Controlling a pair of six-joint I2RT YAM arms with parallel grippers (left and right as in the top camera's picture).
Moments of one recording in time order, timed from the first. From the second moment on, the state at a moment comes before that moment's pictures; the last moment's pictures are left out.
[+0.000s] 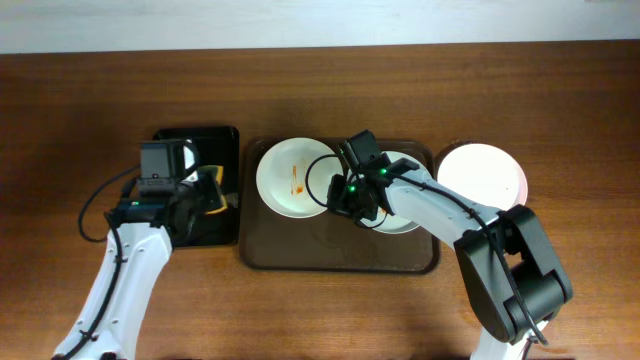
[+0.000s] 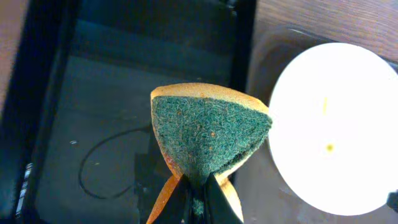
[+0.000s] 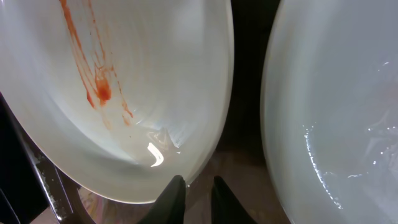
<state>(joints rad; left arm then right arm) -0.01 1.39 0.93 -0.54 0.05 -0.25 0.50 1.92 1.19 -0.47 -0.30 0.76</state>
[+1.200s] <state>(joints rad) -0.26 1.75 0.93 -0.29 0.56 -0.58 0.51 1.96 1.19 -0.51 -0.29 0.80</state>
